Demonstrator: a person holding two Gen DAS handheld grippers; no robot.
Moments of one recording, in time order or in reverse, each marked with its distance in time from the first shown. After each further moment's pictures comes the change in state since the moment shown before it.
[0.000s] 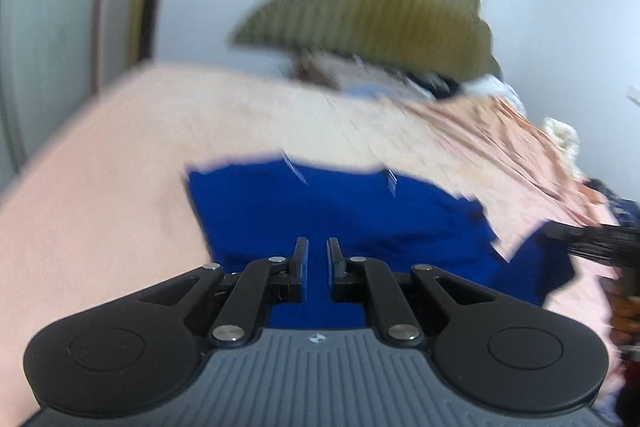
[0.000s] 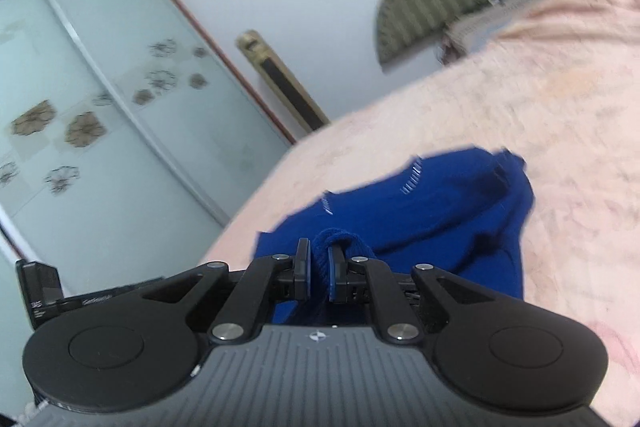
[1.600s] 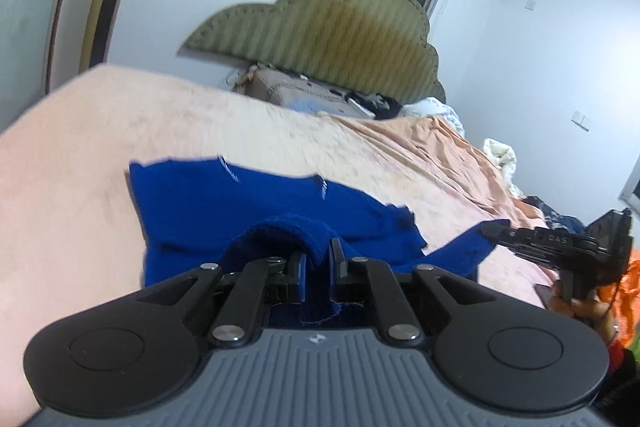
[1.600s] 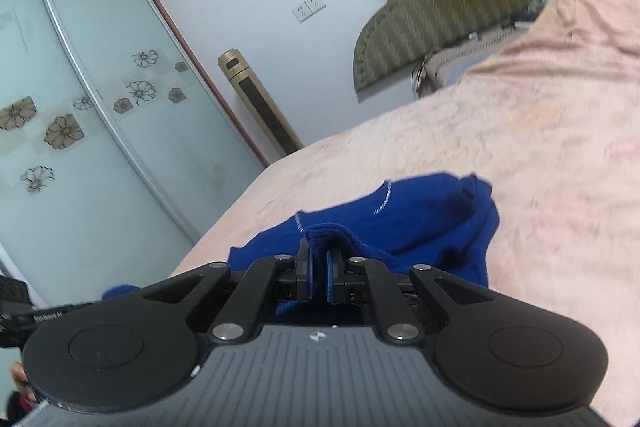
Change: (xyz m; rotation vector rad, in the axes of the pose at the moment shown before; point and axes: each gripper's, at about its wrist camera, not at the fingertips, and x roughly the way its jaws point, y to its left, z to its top) left arm -0.021 -0.018 -0.014 0.000 -0.117 -0.144; right arm -0.020 0.015 -0.010 -0.082 -0.108 -0.092
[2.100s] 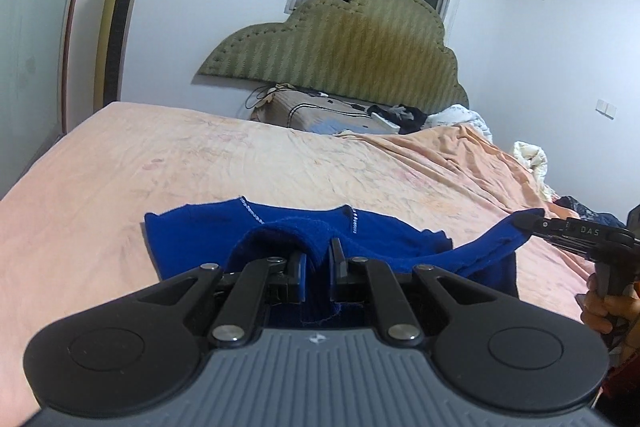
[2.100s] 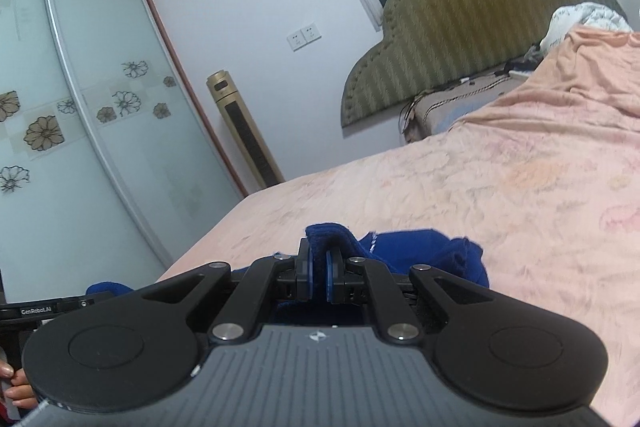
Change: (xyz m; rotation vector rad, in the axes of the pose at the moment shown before) left arm 0.032 -0.001 0.032 0.073 -0.035 0.091; right arm 0.024 0.014 0.024 -0.083 -0.095 -0.080
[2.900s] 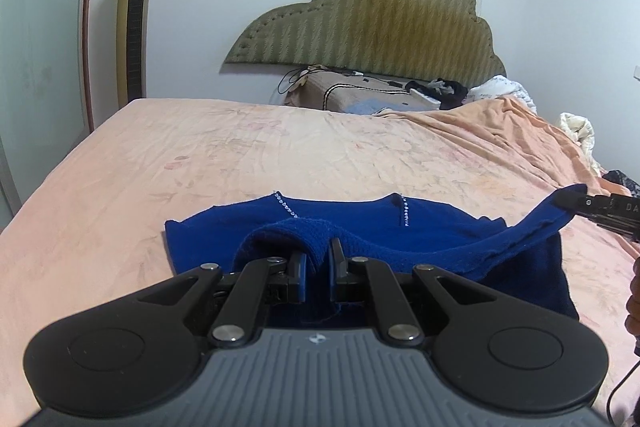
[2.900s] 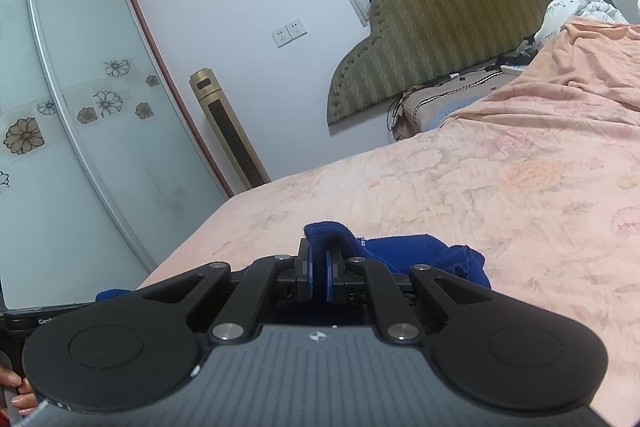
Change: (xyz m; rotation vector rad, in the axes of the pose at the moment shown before) left arm 0.056 0.002 0.010 0.062 0.062 0.132; right arm 0.046 -0.014 0.003 0.020 0.006 -0.027
